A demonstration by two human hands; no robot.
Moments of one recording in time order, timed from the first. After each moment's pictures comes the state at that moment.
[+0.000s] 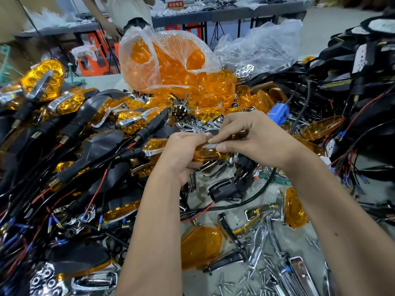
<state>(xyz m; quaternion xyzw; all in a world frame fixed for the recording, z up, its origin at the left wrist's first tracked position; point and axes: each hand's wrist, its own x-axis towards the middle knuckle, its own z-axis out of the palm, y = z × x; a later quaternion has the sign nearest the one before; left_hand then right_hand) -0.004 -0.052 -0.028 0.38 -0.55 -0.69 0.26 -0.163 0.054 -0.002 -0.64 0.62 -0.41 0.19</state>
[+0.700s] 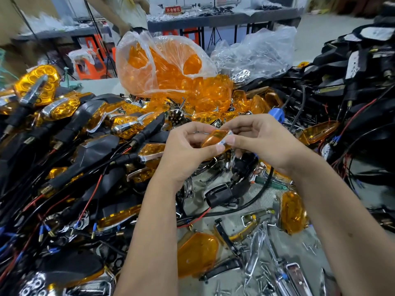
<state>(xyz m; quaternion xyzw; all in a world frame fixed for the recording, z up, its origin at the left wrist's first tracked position) -0.001 -0.048 -0.027 0.24 -0.71 -0.57 0.32 -0.180 0.062 -0.011 -0.52 0.59 -0.53 0.33</state>
